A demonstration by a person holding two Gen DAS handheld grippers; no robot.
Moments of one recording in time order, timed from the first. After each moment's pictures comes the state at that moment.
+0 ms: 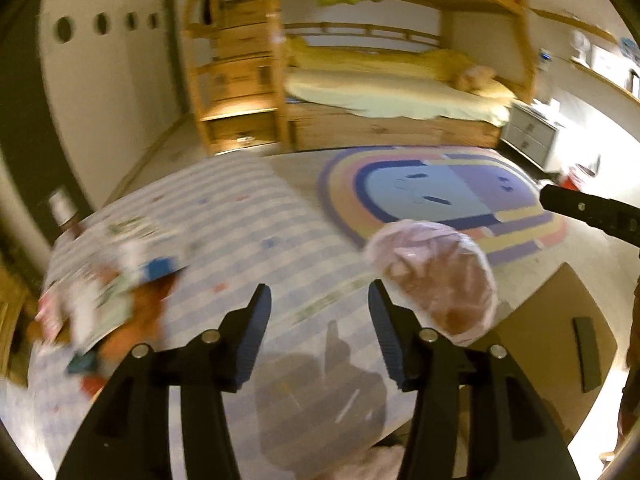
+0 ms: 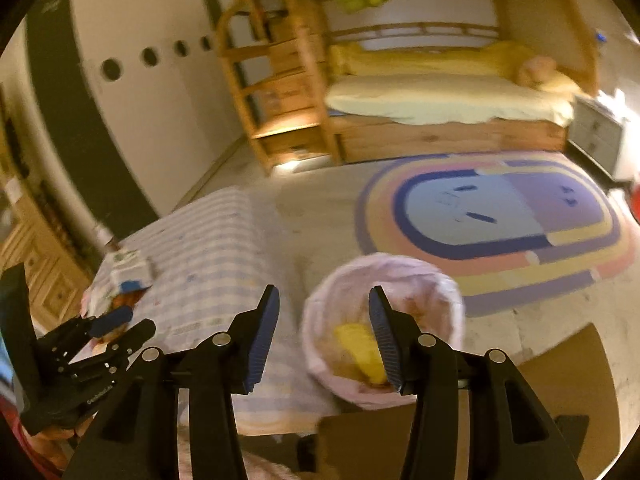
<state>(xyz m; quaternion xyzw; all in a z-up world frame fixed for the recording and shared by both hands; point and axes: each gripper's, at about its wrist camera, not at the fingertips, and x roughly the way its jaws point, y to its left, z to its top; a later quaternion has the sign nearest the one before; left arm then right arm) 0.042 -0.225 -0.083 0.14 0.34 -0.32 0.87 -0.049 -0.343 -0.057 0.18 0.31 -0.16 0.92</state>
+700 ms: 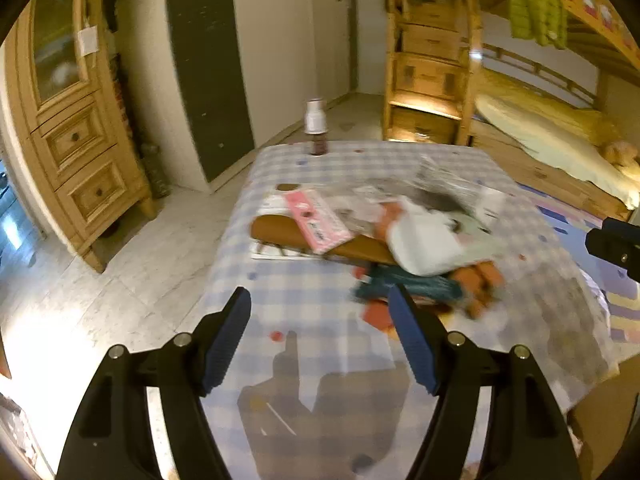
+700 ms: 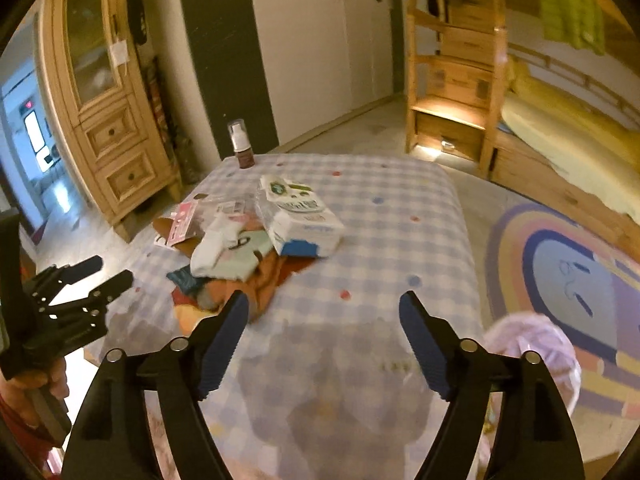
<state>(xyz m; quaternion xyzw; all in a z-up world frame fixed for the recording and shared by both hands) 0.114 -0.009 -0.086 0.06 0.37 -0.06 0.93 0.112 -0.166 -0.071 0.03 0.38 0.03 0.93</state>
